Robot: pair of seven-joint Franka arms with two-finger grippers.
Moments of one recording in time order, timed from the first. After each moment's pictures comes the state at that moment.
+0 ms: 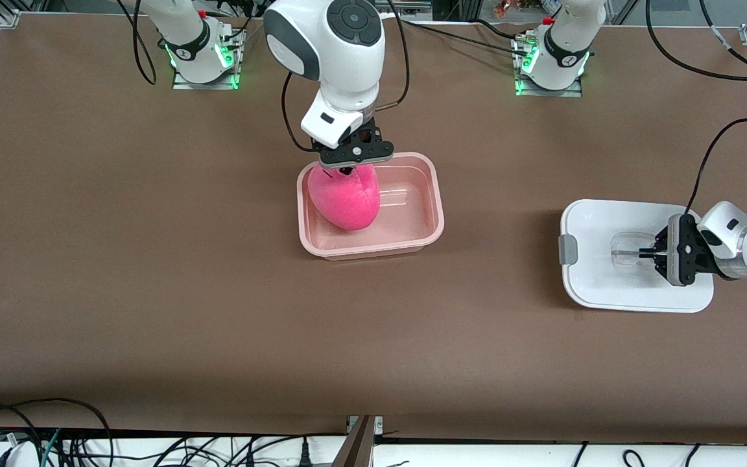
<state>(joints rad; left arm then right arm) 0.57 0.61 -0.54 -1.43 0.12 1.71 1.63 0.57 0.43 0.34 -1.44 -0.24 1.78 0.74</state>
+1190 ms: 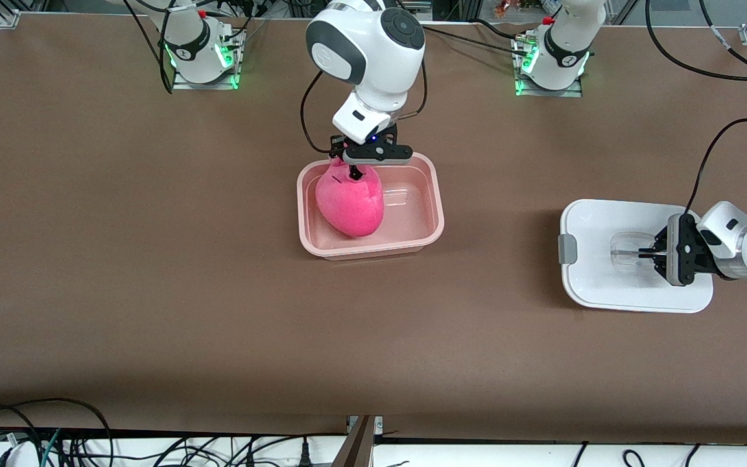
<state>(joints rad) 0.57 0.61 -0.54 -1.43 0.12 1.71 1.63 0.66 0.52 0.33 -1.44 -0.43 1.78 0.95</state>
